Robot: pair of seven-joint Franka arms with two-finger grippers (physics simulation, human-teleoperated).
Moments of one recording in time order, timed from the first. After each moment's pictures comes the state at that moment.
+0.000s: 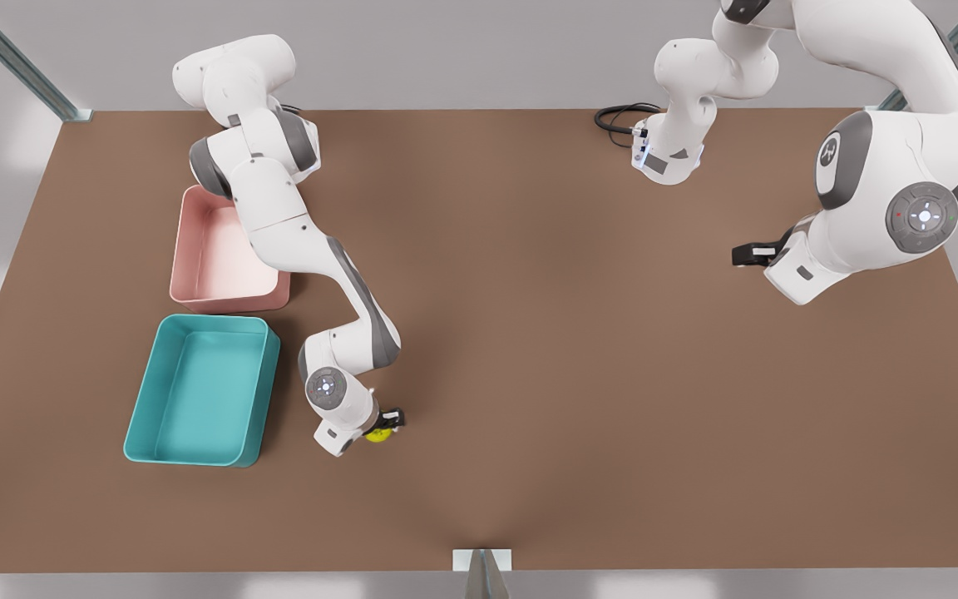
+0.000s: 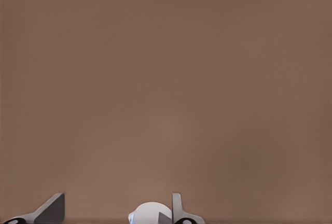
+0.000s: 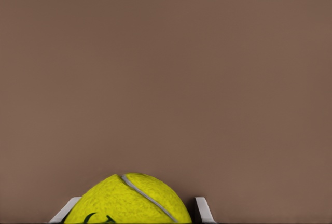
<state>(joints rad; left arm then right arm) -0.17 0.20 0.06 -1.37 0.03 1.23 -0.09 0.40 1.05 -0.03 -1.16 0.12 2.29 0.17</state>
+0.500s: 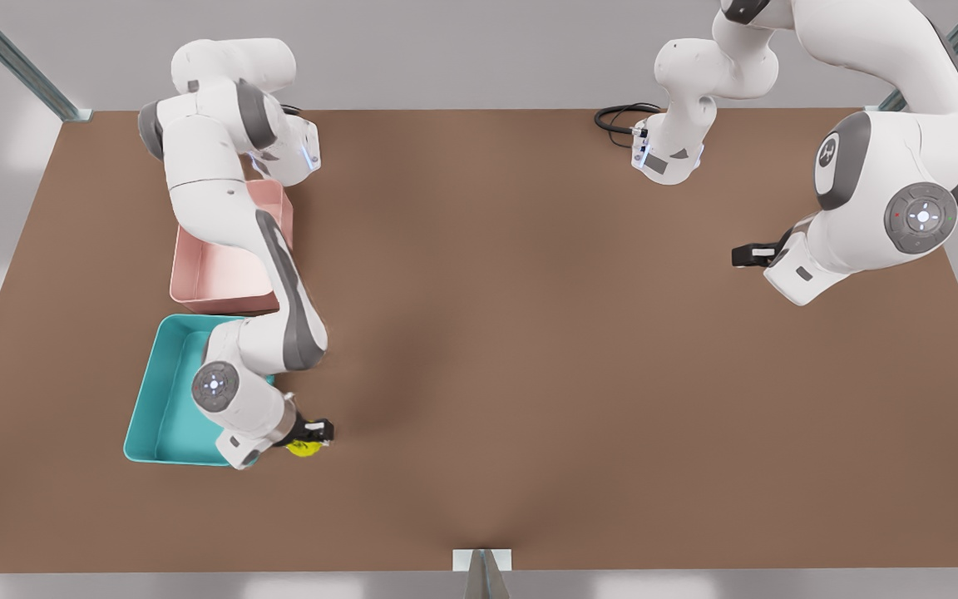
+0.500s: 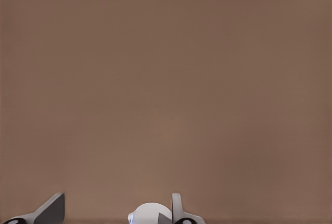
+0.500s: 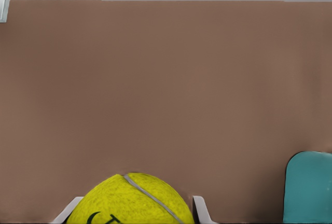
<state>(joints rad) -0.17 0.20 0.06 -1.37 0.03 1.23 -0.10 0.23 0.80 -0.05 -1.17 0.13 2.08 0.08</state>
